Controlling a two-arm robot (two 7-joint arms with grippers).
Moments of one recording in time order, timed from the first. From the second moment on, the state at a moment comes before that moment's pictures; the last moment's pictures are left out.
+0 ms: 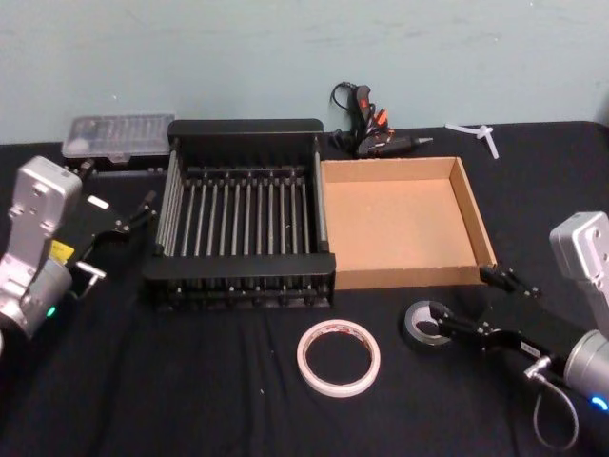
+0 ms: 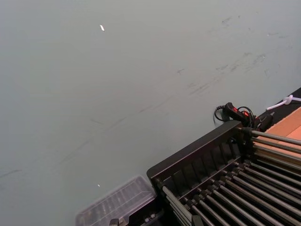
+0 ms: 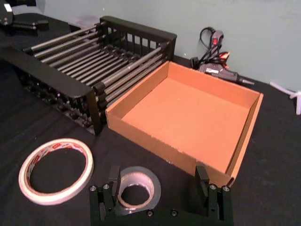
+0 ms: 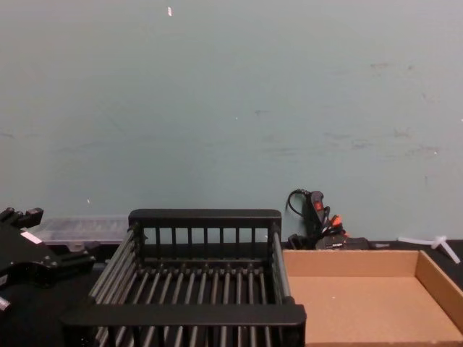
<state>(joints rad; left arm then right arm) -0.20 0.60 0.45 -1.41 -0.25 -0.12 0.03 -0.19 0.64 -0.24 -1.84 0.40 0.24 0.24</state>
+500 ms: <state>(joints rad) -0.20 0.60 0.45 -1.41 -0.25 -0.12 0.03 -0.17 0.60 -0.23 -1.81 0.38 0.32 0.25</state>
